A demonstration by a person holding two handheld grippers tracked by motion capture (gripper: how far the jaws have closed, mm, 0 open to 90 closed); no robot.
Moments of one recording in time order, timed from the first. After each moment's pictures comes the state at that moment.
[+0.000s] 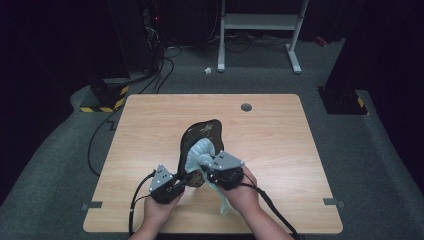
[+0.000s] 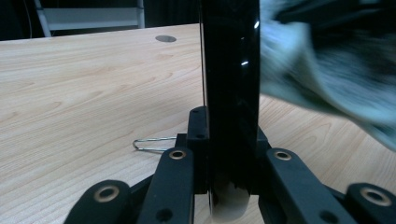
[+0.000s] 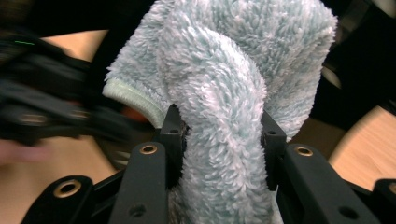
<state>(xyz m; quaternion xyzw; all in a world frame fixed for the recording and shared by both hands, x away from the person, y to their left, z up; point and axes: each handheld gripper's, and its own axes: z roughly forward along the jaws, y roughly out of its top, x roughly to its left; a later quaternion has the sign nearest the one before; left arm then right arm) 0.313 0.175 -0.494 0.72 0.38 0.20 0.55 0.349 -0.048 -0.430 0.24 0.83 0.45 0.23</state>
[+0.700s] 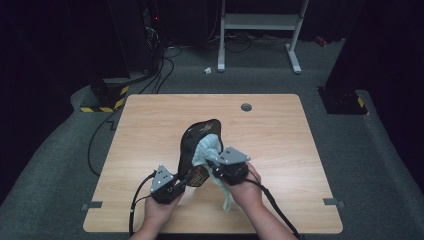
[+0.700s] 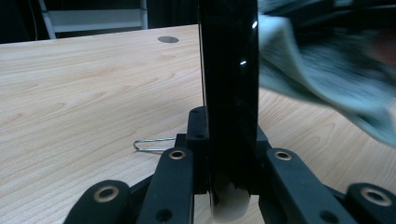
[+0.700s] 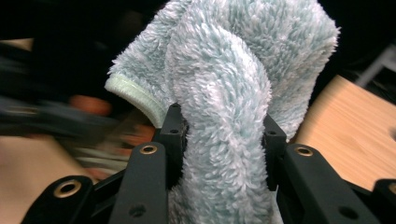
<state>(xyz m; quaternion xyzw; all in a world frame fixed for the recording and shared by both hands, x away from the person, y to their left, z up) 0.312 0.173 -0.494 0.72 0.38 0.21 0.54 0.357 -0.056 -0.434 0.26 0.82 0.45 0.23</state>
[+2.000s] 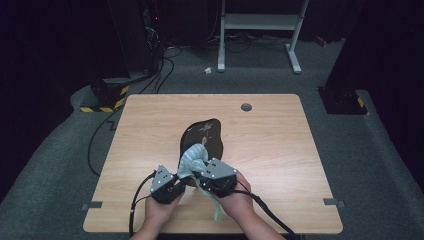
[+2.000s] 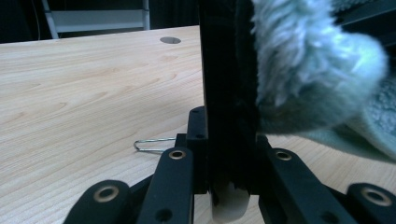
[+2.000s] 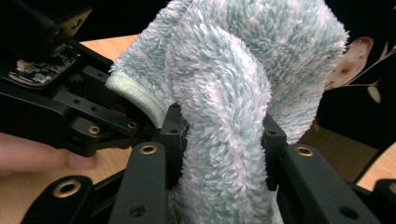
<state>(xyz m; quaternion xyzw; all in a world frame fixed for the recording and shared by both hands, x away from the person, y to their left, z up) 0.313 0.173 -0.495 0.71 0.39 0.21 0.54 0.327 -0.030 -0.430 0.21 0.83 0.46 0.23</state>
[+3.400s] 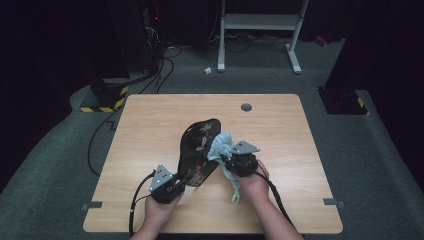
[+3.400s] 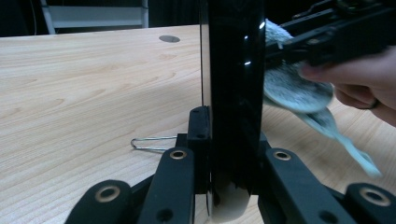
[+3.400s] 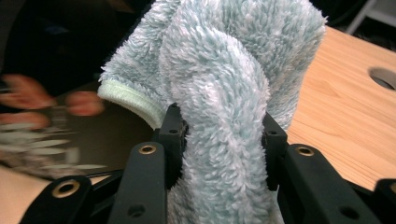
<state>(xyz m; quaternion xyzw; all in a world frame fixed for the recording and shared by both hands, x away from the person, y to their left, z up) 0.314 0.174 -0.495 0.71 0.39 0.20 0.55 0.403 -0.092 -0.469 0.35 0.81 0.41 0.22</state>
